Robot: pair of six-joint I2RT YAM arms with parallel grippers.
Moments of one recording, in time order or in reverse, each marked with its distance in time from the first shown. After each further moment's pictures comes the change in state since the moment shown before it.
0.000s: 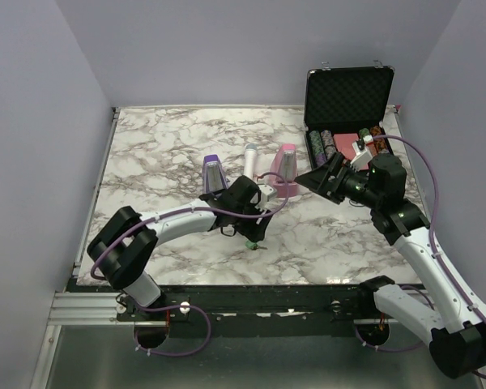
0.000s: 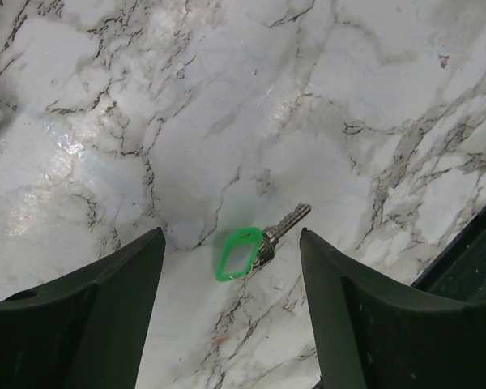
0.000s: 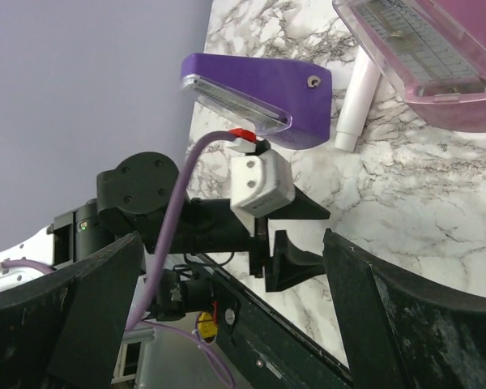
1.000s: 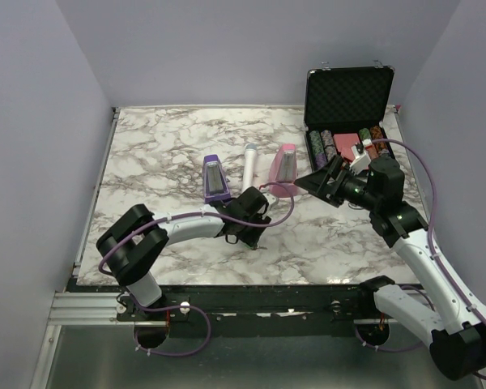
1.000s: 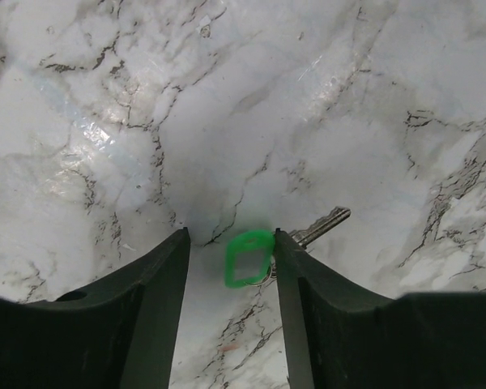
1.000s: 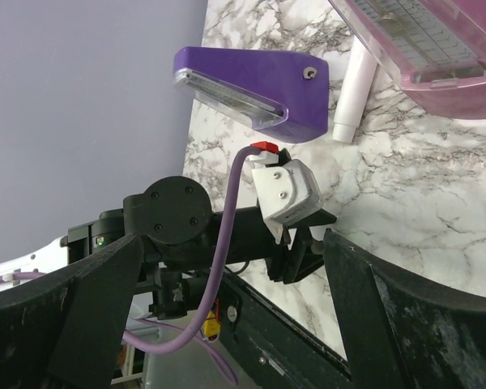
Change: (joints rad) left arm -0.085 0.077 -0.005 -0.013 -0.193 -0.048; right arm 0.002 -0.010 -0.035 0.011 0.000 0.024
